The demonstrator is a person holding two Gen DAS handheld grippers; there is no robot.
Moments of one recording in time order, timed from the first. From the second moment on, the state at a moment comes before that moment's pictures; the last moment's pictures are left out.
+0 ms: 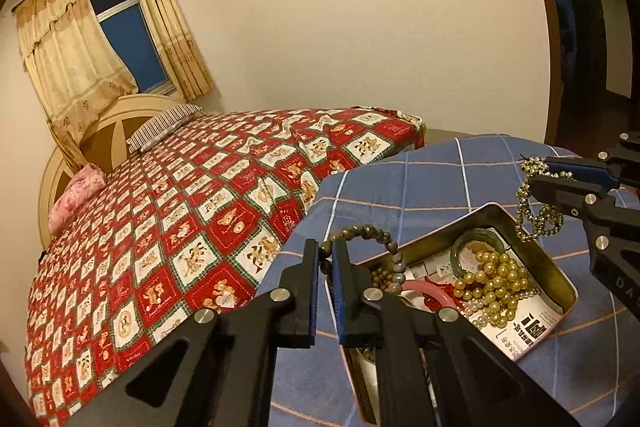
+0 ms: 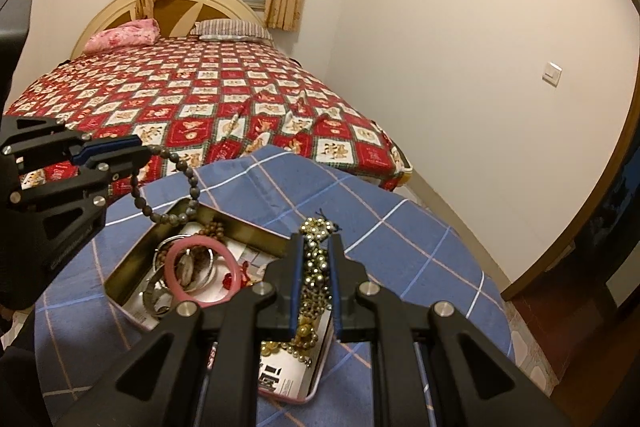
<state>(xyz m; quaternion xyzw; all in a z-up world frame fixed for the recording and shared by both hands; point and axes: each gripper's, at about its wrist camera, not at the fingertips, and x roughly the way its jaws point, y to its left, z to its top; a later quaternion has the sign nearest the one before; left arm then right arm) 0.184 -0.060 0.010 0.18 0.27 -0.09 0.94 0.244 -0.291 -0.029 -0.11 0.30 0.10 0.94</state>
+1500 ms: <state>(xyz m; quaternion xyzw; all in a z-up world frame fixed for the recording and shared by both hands) 0.204 -0.068 -0.047 0.20 0.32 -0.09 0.92 0.274 -0.279 -0.084 -0.12 0.37 0.11 0.92</state>
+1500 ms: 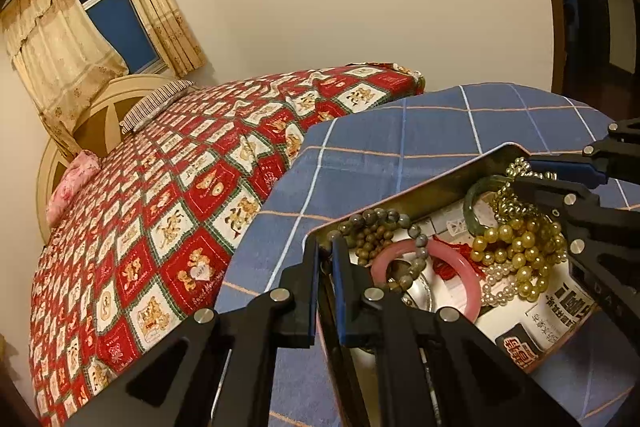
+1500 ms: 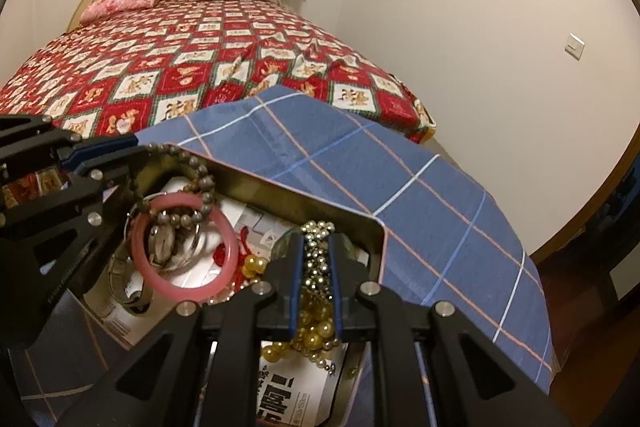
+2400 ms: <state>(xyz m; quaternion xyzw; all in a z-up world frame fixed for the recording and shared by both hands) 0.138 -0.032 -0.007 0.14 0.27 -0.07 0.95 0.217 -0.294 -0.052 -0.11 0.33 0.09 0.94</state>
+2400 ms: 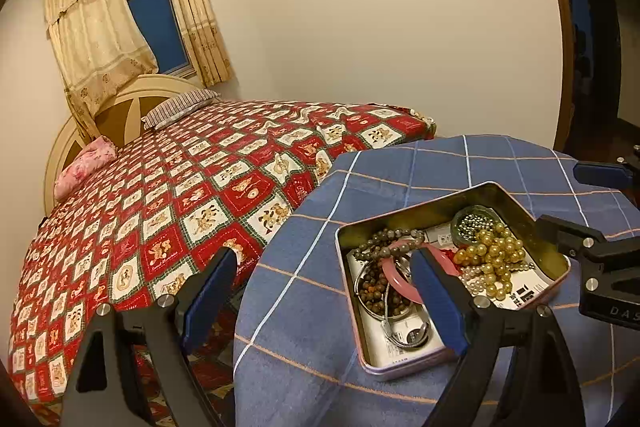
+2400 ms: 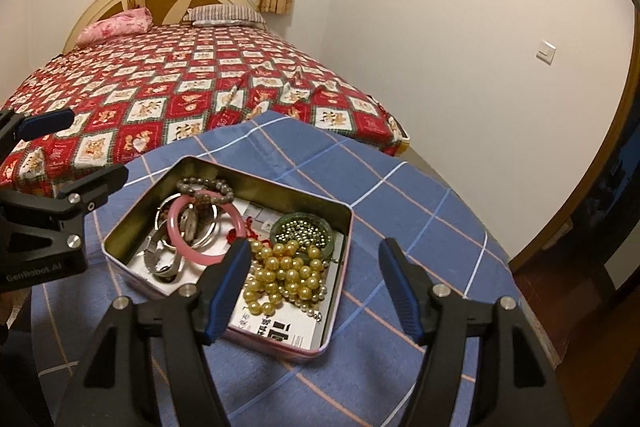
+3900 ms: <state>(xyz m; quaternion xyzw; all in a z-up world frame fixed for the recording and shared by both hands) 0.131 -0.043 -0.001 0.16 0.27 -0.06 0.95 0.212 -0.303 -0.053 -0.10 0.32 0.08 0.94</state>
